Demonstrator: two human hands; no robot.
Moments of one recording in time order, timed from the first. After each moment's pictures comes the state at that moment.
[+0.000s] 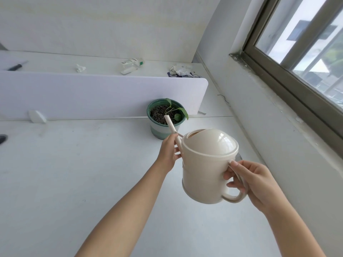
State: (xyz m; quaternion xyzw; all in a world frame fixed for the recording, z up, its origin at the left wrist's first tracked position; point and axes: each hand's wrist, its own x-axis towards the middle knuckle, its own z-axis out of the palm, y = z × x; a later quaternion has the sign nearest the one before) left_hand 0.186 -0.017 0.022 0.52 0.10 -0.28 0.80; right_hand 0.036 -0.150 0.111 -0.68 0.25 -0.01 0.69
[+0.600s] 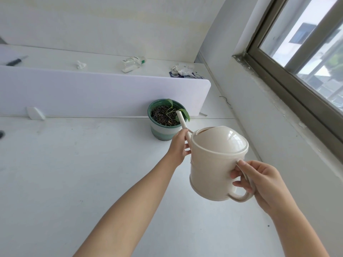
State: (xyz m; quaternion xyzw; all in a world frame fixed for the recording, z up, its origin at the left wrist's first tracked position) left_hand 0.198 -0.044 0.034 0.50 0.10 -0.30 0.80; right_hand 0.044 -0.164 0.111 -0.69 0.24 -0.05 0.68
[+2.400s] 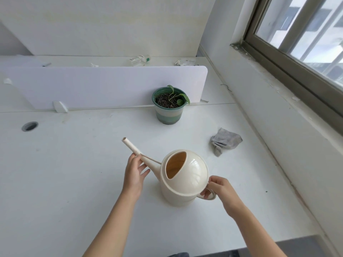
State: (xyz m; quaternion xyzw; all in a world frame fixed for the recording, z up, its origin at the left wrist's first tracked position) left_hand 0.064 0.090 -0.022 0.54 0.17 -0.11 0.81; right_hand -0.035 -0.125 0.006 -0.73 0.22 0.12 0.64
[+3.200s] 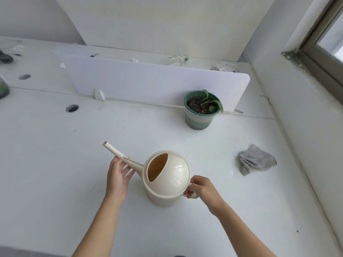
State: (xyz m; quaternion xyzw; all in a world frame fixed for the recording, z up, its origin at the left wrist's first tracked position) left_hand 0.060 0.169 -0.026 0.50 0.29 0.04 0.81; right_hand 0.033 -0.067 -0.014 -0.74 0.08 0.24 0.62
